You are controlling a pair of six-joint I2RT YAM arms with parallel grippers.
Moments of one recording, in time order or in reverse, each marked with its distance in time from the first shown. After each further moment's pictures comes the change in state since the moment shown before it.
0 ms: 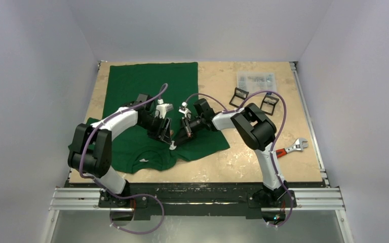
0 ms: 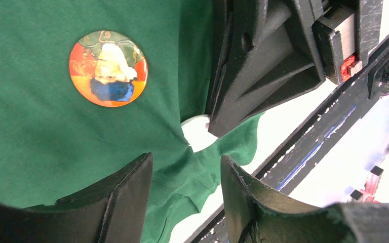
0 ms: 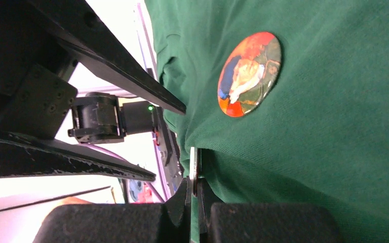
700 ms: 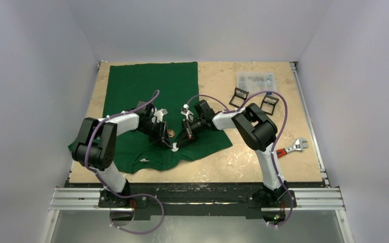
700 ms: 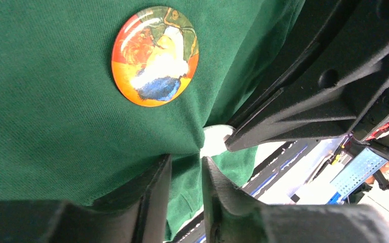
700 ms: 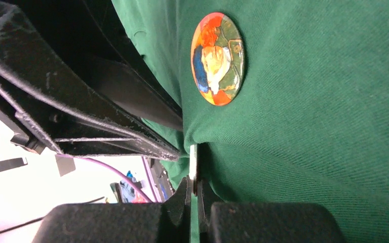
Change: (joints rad) left arm 0.029 0.093 -0.111 0.171 0.040 -0.340; right arm -0.001 -0.006 0.000 -0.103 0.074 -0.040
